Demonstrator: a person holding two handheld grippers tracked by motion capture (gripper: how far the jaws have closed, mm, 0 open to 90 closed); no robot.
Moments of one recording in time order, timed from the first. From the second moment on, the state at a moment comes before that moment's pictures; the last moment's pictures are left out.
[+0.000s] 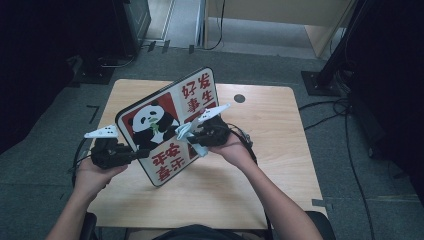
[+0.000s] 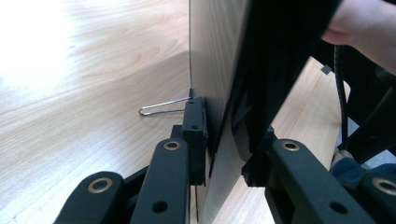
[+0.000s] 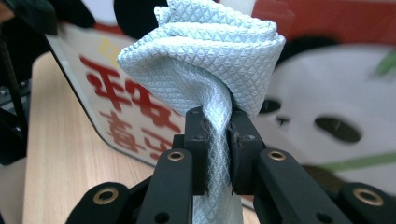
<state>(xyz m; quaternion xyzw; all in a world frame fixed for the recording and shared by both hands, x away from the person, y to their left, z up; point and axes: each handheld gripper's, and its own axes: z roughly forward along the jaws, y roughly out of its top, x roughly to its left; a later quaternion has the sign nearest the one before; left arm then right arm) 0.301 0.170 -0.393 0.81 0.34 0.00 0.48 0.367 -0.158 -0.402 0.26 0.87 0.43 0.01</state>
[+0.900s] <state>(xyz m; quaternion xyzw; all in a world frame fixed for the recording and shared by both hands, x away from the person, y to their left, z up) 0.294 0.175 -0.390 0.81 0.34 0.02 0.48 0.378 -0.106 -0.270 0.19 0.87 0.46 0.06</state>
